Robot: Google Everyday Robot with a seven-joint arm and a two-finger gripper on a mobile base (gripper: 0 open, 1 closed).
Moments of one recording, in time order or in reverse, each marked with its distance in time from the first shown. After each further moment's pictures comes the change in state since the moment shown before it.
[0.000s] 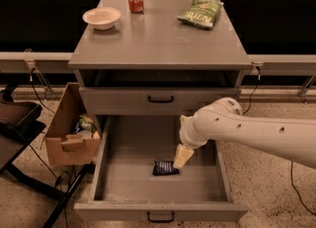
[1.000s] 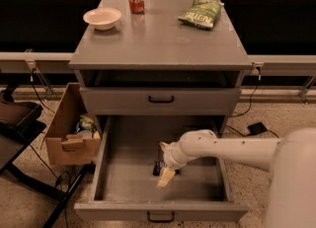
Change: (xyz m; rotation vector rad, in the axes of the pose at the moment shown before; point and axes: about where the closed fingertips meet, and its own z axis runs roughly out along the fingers) arm -0.014 0.066 0.166 -0.189 -0.211 -0.042
